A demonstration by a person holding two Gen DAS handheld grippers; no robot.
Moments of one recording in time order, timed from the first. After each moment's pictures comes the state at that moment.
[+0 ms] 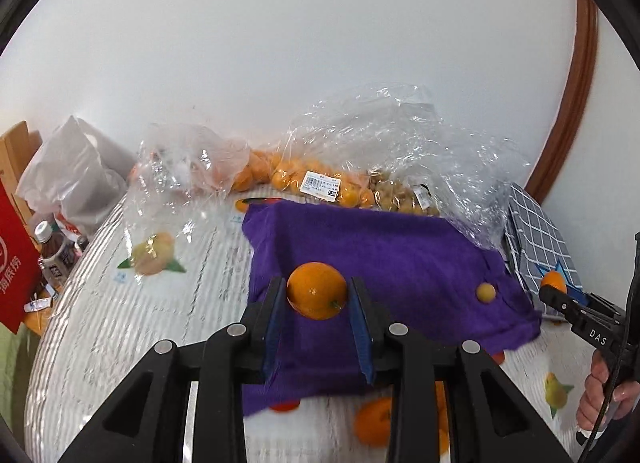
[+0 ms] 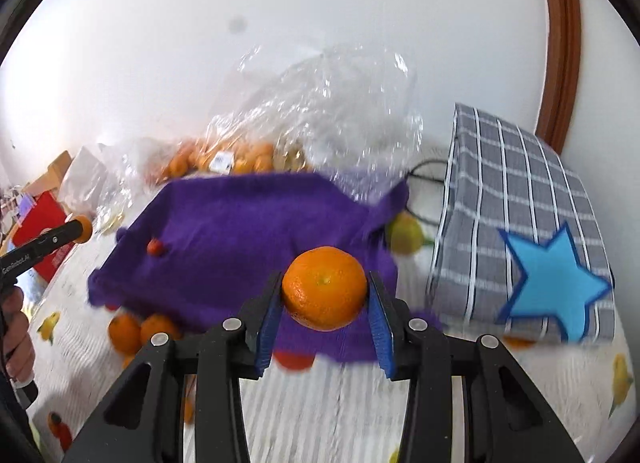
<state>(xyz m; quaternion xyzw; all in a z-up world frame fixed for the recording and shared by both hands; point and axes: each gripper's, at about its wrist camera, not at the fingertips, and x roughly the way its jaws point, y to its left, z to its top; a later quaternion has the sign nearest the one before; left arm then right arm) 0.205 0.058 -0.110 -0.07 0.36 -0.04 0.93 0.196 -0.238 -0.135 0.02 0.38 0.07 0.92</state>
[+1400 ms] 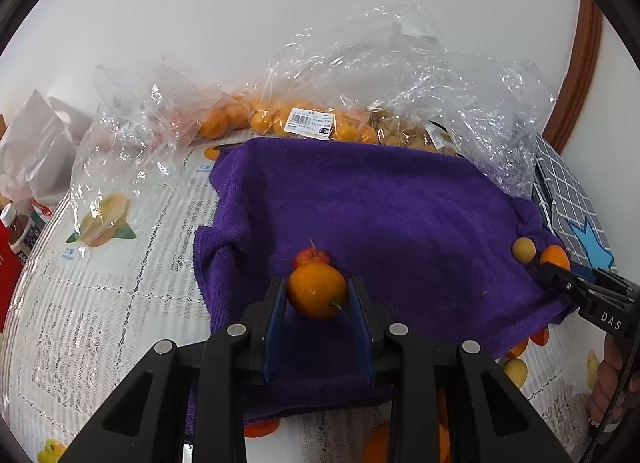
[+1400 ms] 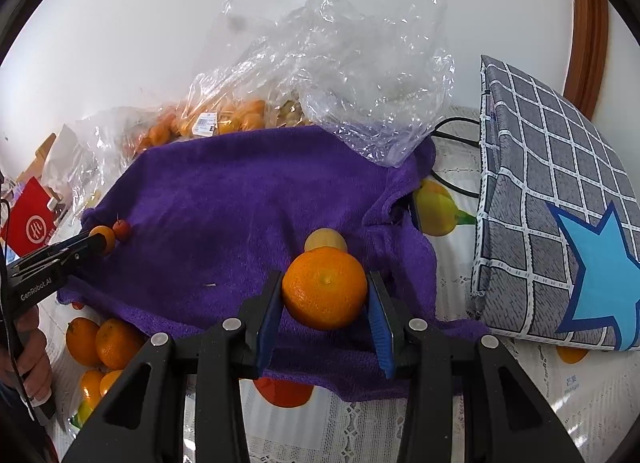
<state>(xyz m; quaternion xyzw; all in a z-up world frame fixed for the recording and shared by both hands) 0.233 0.030 -0.176 -0.03 0.41 -0.05 0.91 0.235 -0.227 -0.188 0.02 0.43 0.08 0.90</state>
